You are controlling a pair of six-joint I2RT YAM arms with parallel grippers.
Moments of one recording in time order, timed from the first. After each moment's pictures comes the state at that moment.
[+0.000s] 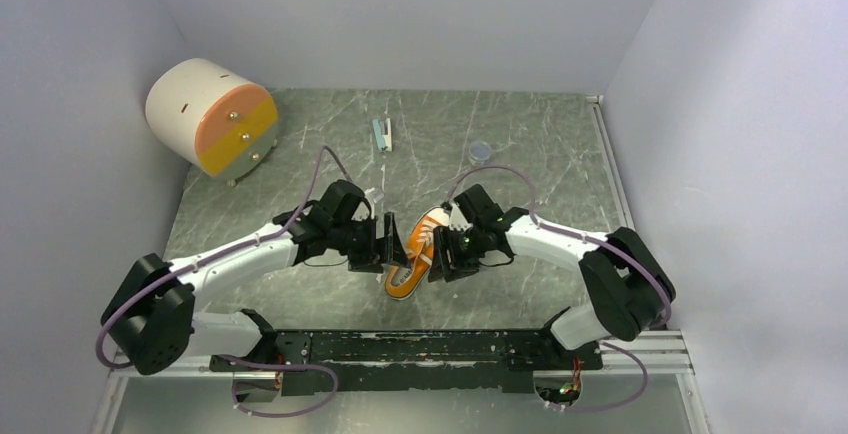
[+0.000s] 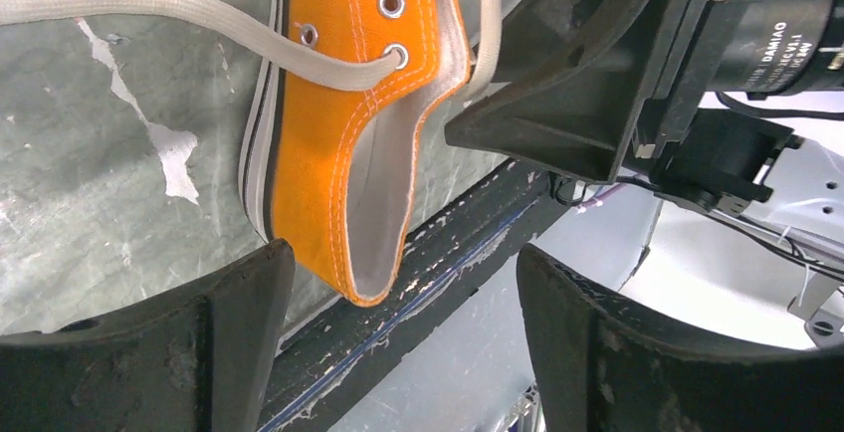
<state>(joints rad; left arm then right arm) -0.72 1.26 0.71 -0.31 0.43 -0.82 0.64 1.46 0.71 -0.39 -0.49 0.50</state>
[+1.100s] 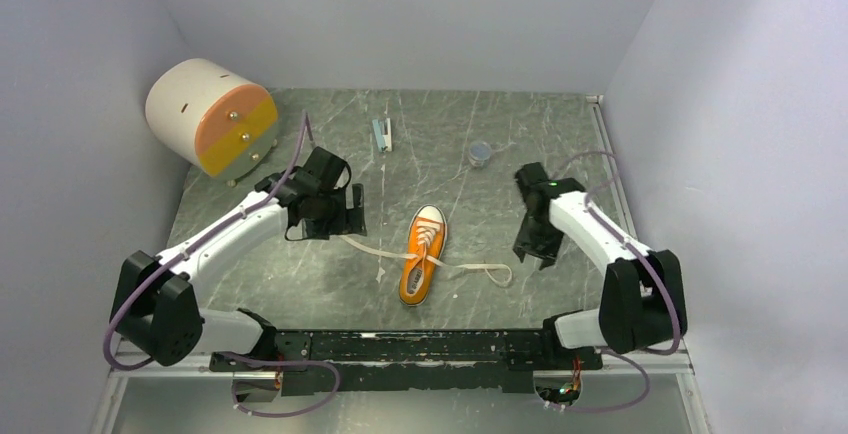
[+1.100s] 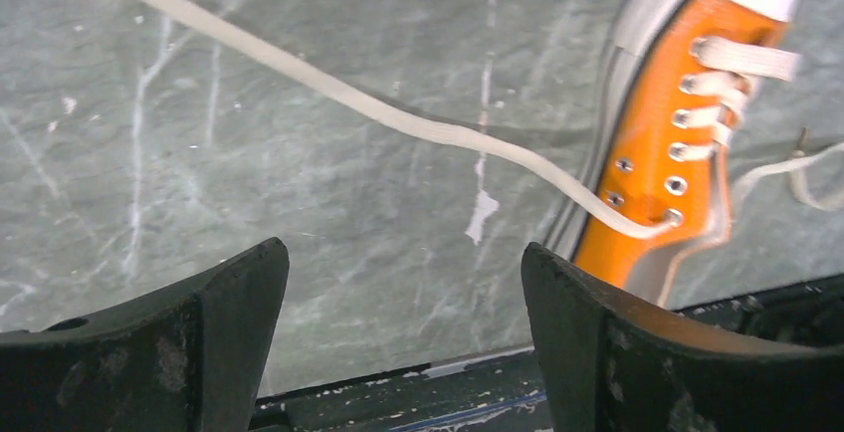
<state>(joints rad) -0.55 1.31 0.97 -0.74 0.02 -0.59 0.33 1.38 0.89 -1.05 0.27 0.70</state>
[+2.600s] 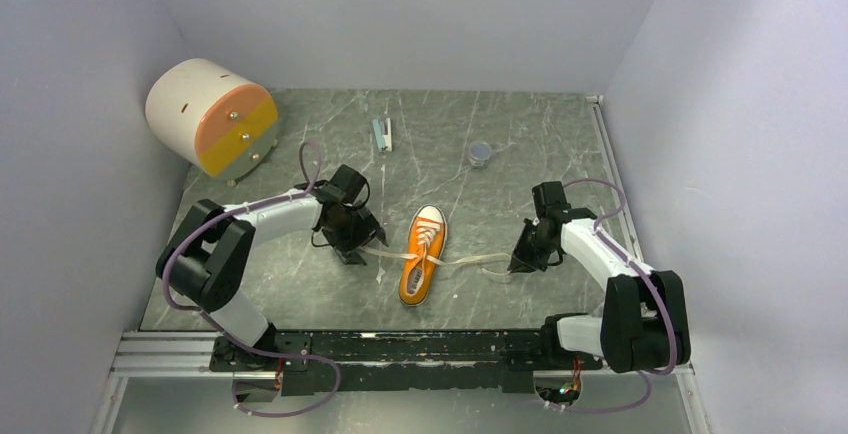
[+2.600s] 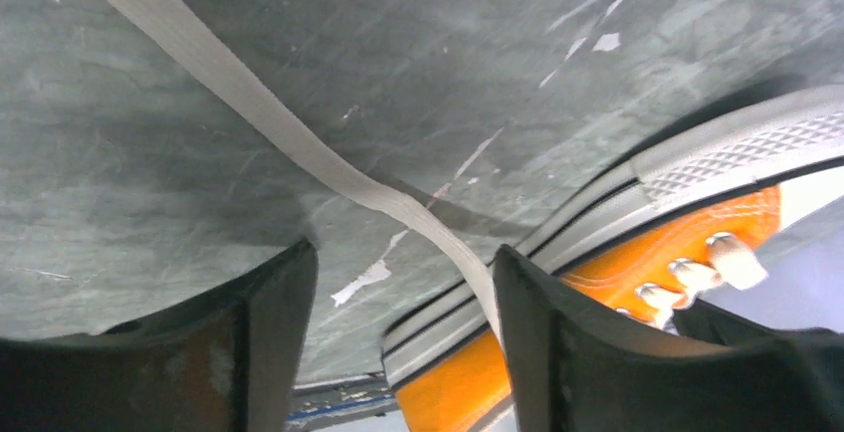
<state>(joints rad) -0.55 1.62 0.87 -0.51 0.21 -1.18 0.12 1.28 0.62 -0.70 -0.15 0.60</state>
